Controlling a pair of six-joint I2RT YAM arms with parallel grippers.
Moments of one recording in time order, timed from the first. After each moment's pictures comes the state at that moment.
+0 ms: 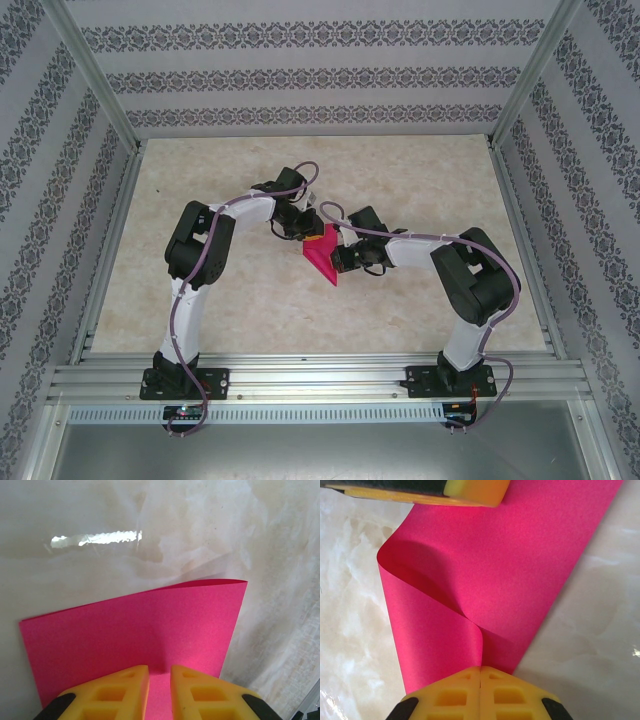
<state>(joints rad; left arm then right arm) -0.47 2.22 1.58 -0.53 0.57 -0.59 0.54 1.79 0.89 -0.12 -0.36 0.24</state>
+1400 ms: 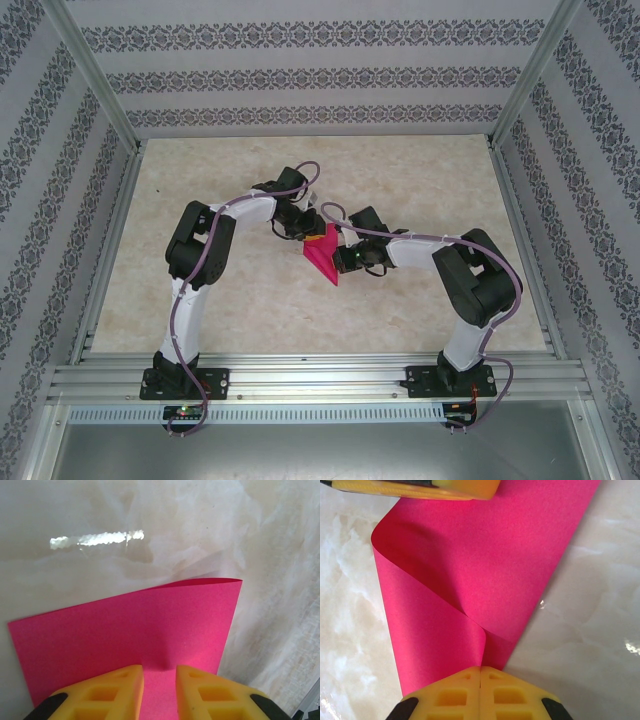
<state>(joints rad) -0.47 2.22 1.59 -0.53 0.57 -0.58 0.54 1.78 0.89 -0.14 -0.33 0.24</state>
